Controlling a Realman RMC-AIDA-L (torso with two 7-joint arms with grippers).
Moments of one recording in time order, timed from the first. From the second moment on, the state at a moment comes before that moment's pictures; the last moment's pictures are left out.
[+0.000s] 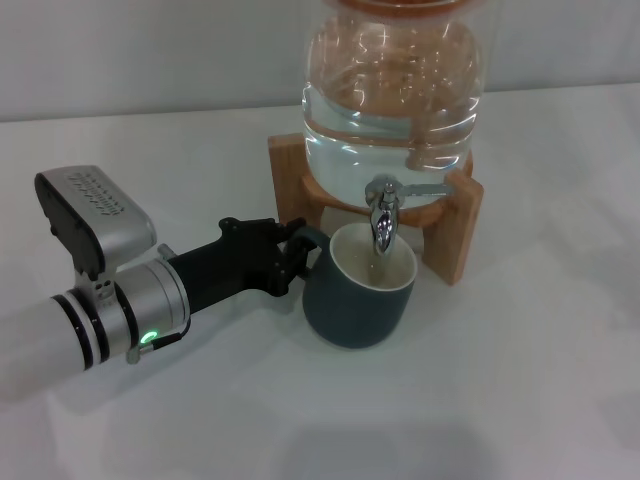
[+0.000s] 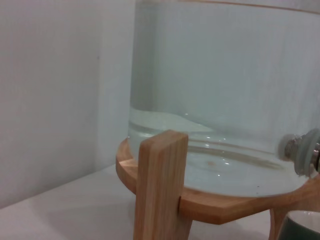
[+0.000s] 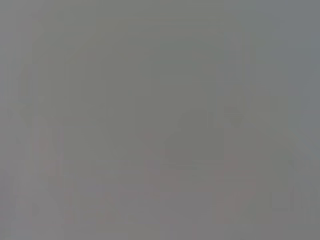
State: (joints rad) left arm -0.80 -2.11 1.20 -0.04 -2.01 -1.06 2.38; right arm 0.19 2.01 -0.22 -0.40 2.04 1.68 -2.43
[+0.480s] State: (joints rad) left arm -0.81 -2.11 1.20 -0.04 -1.94 -1.05 2.35; right arm 0.19 2.01 -0.22 -0.40 2.04 1.68 -2.43
